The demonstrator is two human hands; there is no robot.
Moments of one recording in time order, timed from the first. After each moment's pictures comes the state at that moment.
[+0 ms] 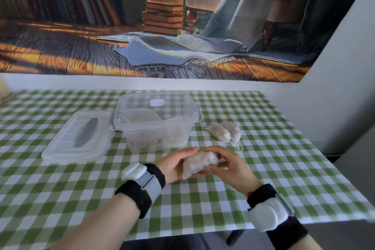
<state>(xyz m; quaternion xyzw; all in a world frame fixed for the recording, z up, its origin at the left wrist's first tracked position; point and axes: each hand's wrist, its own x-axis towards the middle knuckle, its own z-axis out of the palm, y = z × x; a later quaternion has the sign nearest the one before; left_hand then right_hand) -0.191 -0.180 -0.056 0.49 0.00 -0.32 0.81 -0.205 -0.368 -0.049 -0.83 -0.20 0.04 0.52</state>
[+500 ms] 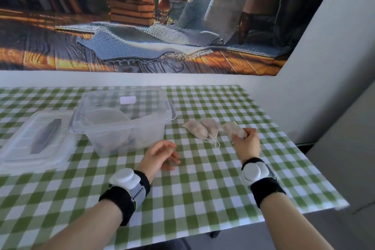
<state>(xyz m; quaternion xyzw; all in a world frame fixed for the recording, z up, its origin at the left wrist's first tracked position) -0.172 -0.200 -0.088 0.66 0.02 -0.09 0.74 -0.119 -0.459 -0.076 -0.81 0.19 -0.18 0.53</state>
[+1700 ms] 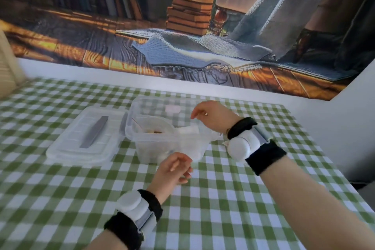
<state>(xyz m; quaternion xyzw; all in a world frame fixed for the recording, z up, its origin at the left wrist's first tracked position) -0.186 -0.143 -0.083 0.65 0.04 -0.02 0.76 -0.063 -0.266 0.051 -0.93 -0.30 0.06 0.20</state>
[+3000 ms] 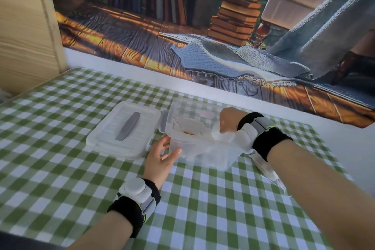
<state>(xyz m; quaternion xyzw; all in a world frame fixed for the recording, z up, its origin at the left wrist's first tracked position) -0.179 -0.054 -0.101 0.71 0.14 0.20 0.66 -0.009 -0.205 0.037 -0.94 -0.28 0.15 -0.10</state>
